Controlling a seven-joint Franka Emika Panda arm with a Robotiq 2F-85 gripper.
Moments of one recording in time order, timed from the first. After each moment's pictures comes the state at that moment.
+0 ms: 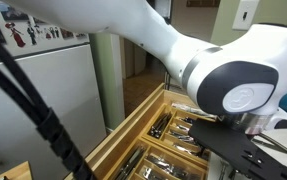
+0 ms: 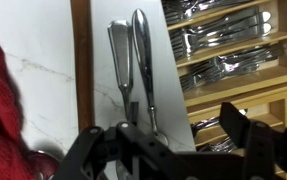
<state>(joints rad) -0.33 0.30 -0.18 -1.85 0.09 2.18 -0.57</state>
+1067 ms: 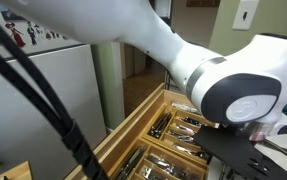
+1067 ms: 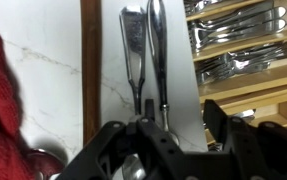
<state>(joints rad) -0.35 0.34 -0.17 -1.83 0.10 2.22 -0.61</state>
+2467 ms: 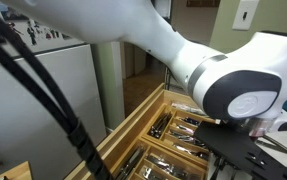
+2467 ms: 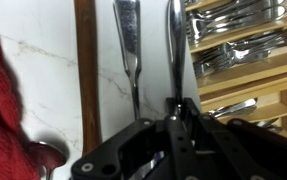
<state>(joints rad) -0.35 0.35 -0.16 -1.81 0.10 2.21 -0.55</state>
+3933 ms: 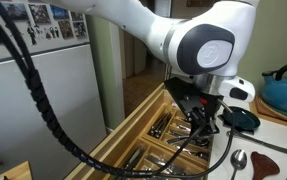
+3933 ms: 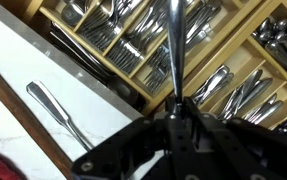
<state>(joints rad) -0.20 0.25 -0.17 -1.82 0.03 2.07 0.19</state>
